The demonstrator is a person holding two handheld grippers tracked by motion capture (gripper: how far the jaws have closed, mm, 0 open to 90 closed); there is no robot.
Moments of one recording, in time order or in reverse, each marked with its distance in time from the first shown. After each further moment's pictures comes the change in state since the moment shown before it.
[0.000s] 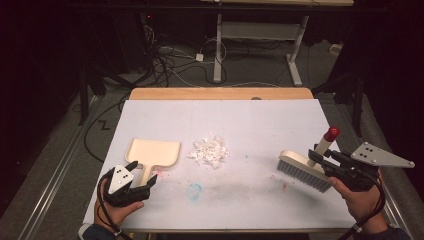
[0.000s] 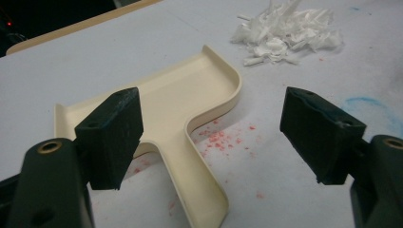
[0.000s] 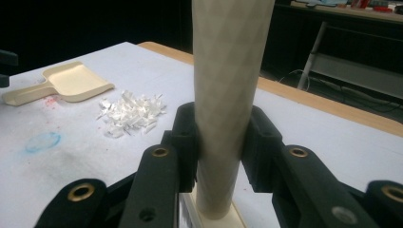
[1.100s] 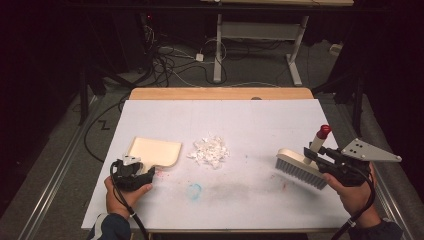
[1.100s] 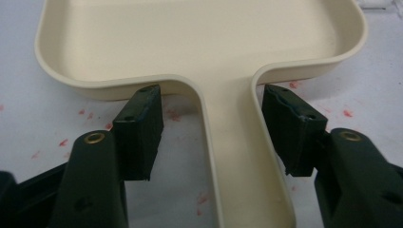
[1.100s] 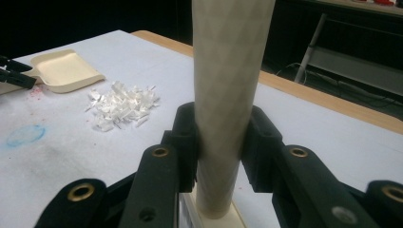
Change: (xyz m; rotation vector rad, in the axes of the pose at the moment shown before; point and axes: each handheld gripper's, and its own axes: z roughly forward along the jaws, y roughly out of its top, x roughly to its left) left arm 0.025 -0.002 0.056 0.304 0.098 -0.280; right arm -0.002 -0.001 0.016 0.036 -0.016 -0.017
